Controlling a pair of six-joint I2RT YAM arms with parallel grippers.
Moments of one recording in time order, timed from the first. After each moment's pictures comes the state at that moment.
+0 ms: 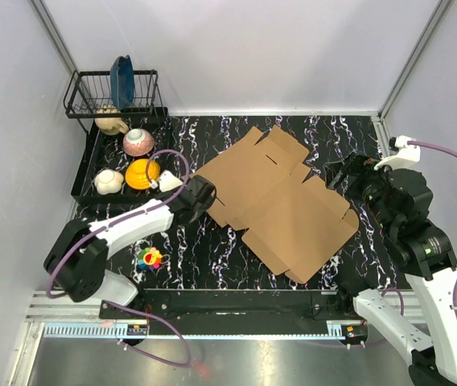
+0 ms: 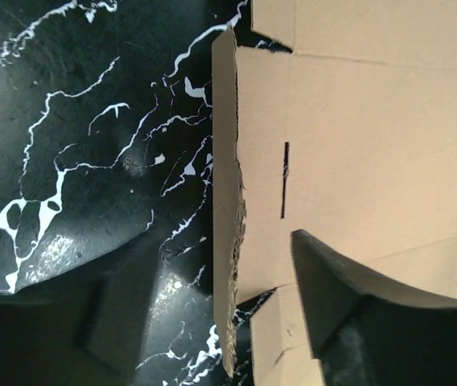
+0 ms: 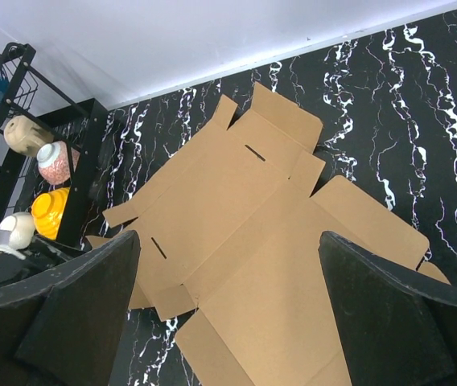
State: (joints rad) left arm -0.71 1.41 0.87 -0.49 -0.54 -1.46; right arm 0.35 0.73 1.18 -0.67 0.20 0.46
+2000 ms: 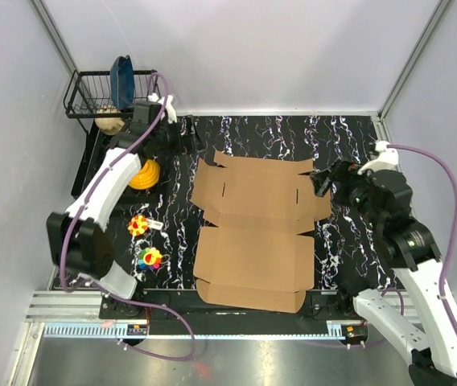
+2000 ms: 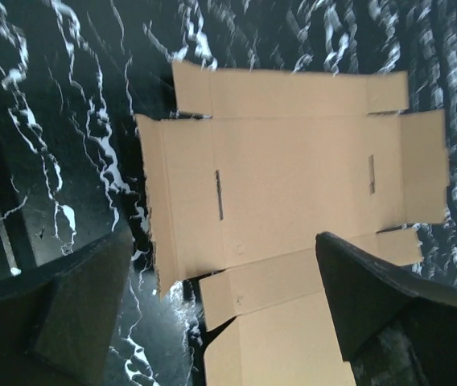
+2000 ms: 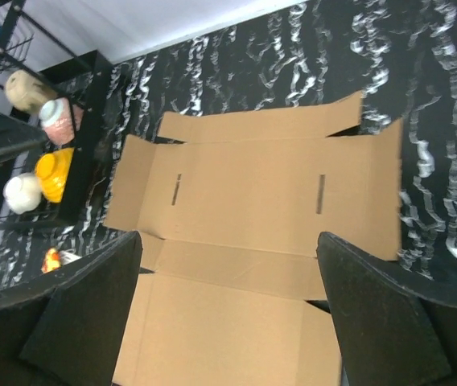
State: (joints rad) left arm -0.25 1.63 1.49 -0.63 0.30 -0.33; right arm 0.35 0.72 1.09 -0.67 0.12 0.48
